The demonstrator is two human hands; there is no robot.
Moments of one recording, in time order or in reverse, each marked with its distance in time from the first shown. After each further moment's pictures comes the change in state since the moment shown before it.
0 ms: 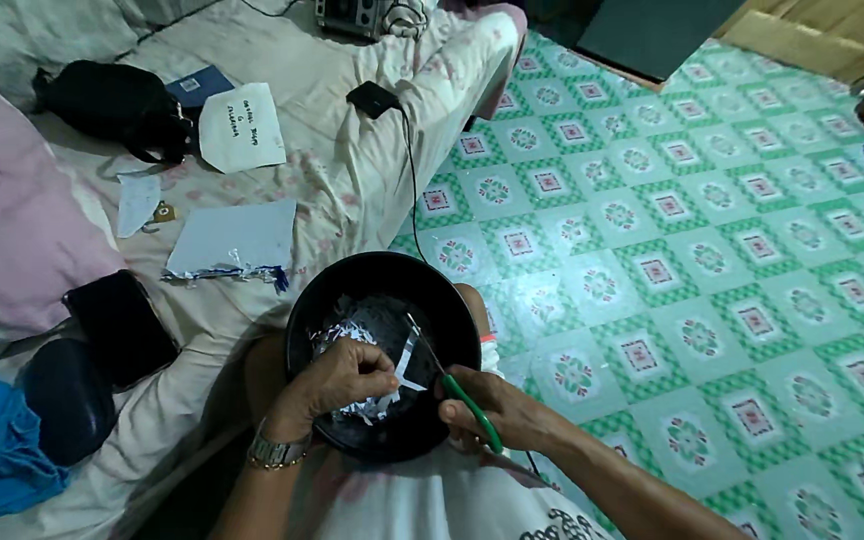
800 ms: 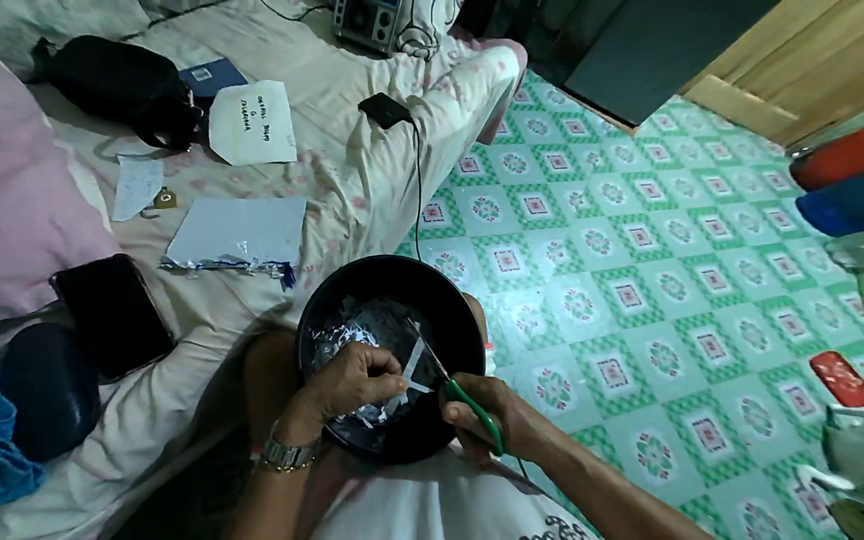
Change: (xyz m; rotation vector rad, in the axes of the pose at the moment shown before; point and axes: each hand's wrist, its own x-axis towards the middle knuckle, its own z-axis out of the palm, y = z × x) left_hand -0.003 -0.020 0.003 -0.112 0.020 0.116; right_hand 0.002 0.000 0.014 0.103 0.066 -0.091
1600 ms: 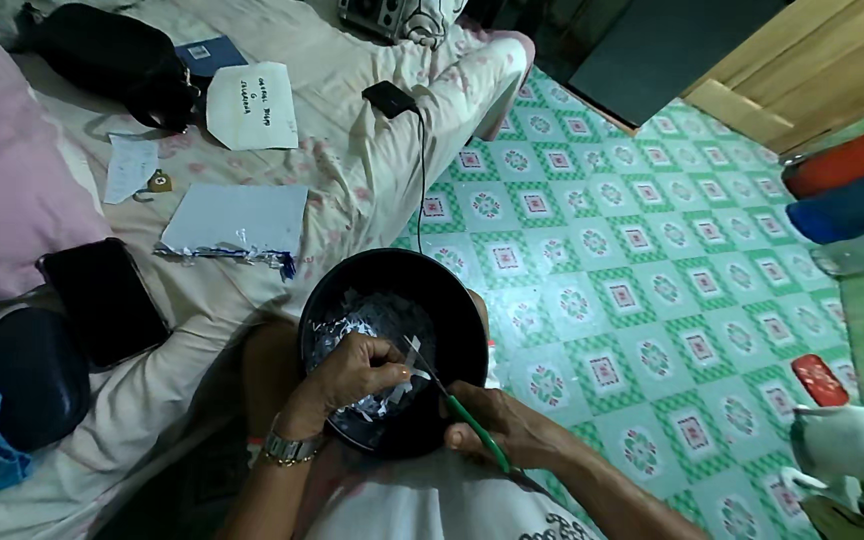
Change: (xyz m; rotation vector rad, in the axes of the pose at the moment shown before) left_hand 0.001 0.001 0.002 -0.059 0.061 -0.035; right_hand -0.006 -0.007 -0.004 -0.354 -0.113 0.148
